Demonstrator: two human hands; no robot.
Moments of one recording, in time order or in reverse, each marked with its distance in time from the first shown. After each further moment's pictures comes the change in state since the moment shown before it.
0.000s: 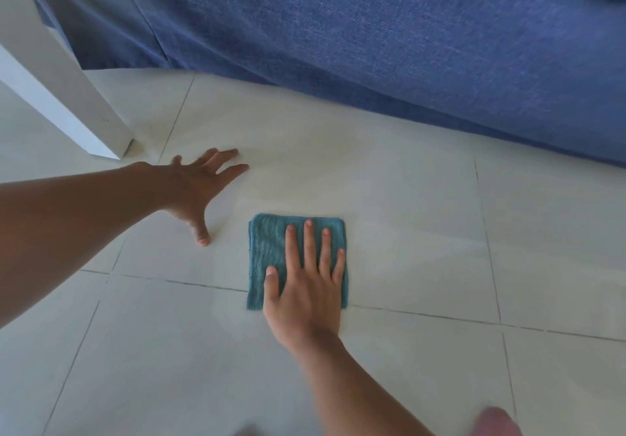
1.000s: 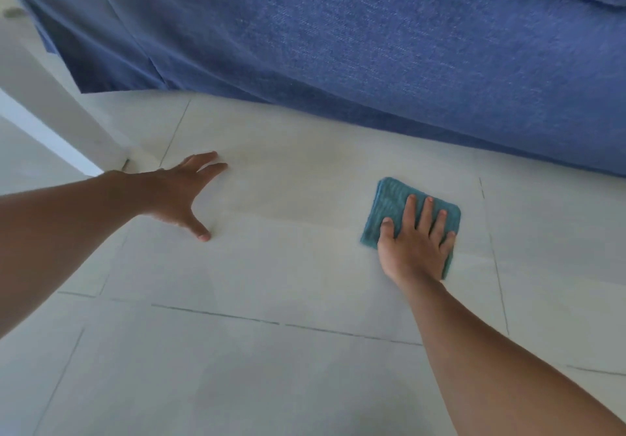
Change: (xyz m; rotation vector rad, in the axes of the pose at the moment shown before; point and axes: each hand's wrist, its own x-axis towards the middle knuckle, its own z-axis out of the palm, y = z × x) left_hand 0.024 -0.022 -0.005 -0.279 0.123 -0.009; right_hand 0.113 0.153 -0.064 -0.104 0.017 0.418
